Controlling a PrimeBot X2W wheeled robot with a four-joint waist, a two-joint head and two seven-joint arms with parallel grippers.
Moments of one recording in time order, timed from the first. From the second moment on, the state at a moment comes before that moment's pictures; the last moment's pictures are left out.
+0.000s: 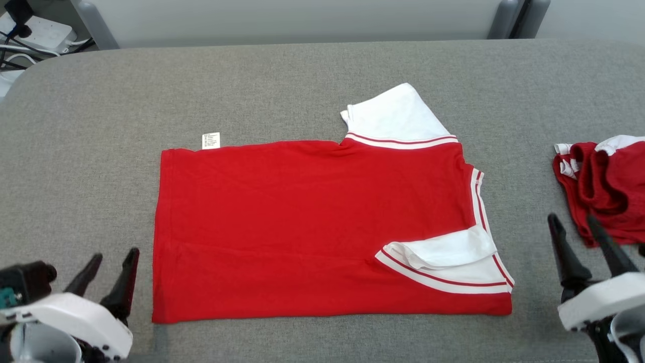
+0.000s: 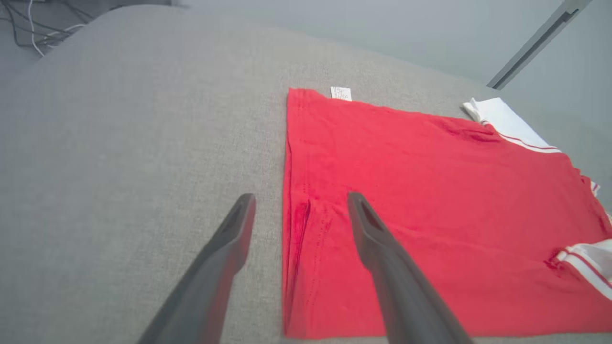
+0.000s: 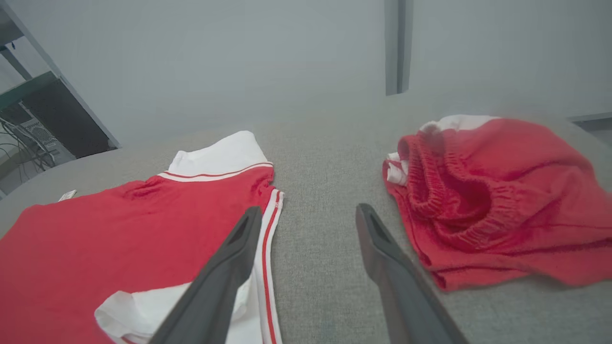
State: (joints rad) left arm 0.01 0.52 -0.21 -0.03 -0.85 0.18 0.12; right arm -0.07 -0.20 -0.03 0.10 0.44 0.13 0.02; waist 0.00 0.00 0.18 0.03
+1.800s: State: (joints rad) left arm -1.02 0.44 -0.62 0.59 -0.88 -0.12 0.43; right arm -1.39 -0.46 0.92 0.84 0.89 0.13 0.30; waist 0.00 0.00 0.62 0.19
